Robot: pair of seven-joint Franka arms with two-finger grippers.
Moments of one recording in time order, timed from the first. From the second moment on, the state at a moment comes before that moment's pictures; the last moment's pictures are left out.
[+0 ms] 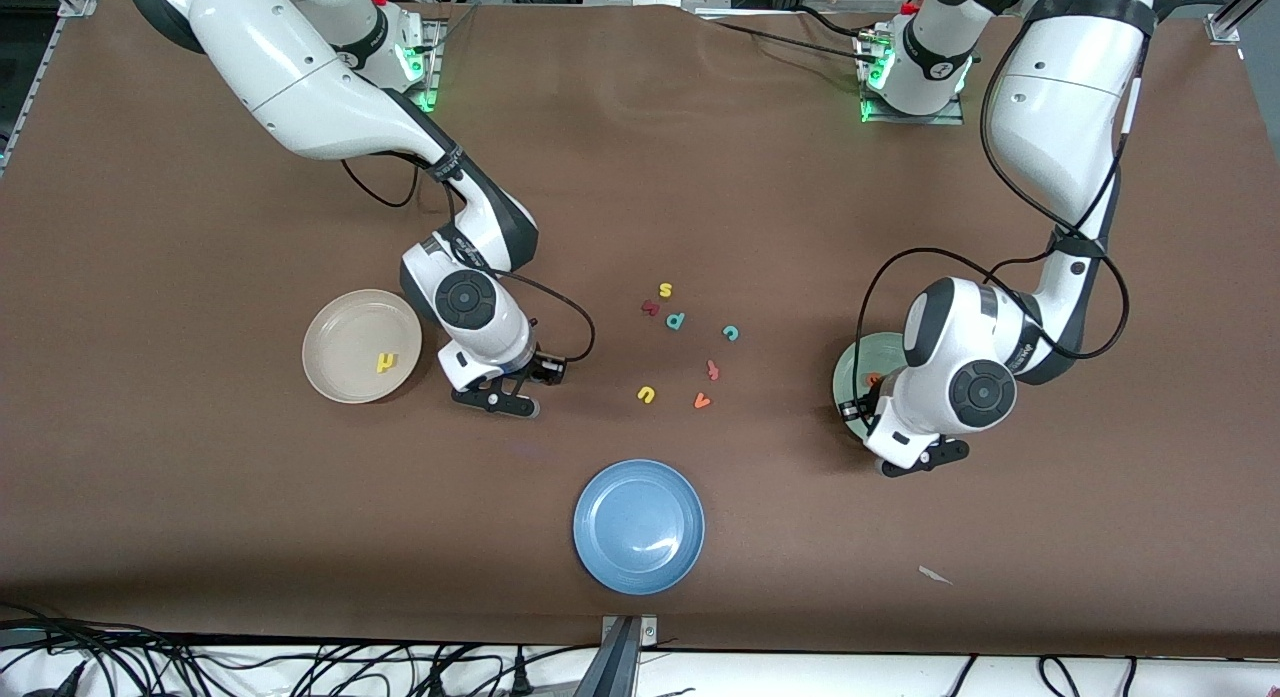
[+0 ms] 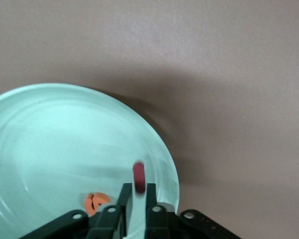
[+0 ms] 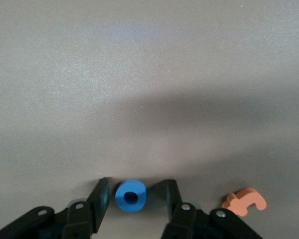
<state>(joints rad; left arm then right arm) -0.17 0.76 -0.08 -1.48 -0.03 2.06 -0.48 0.20 0.82 0.37 -1.59 -0.34 2.38 0.90</state>
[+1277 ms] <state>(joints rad) -0.45 0.70 -0.15 -1.63 -0.03 2.14 -0.42 0.21 0.82 0.37 -1.59 -0.34 2.38 0.90</state>
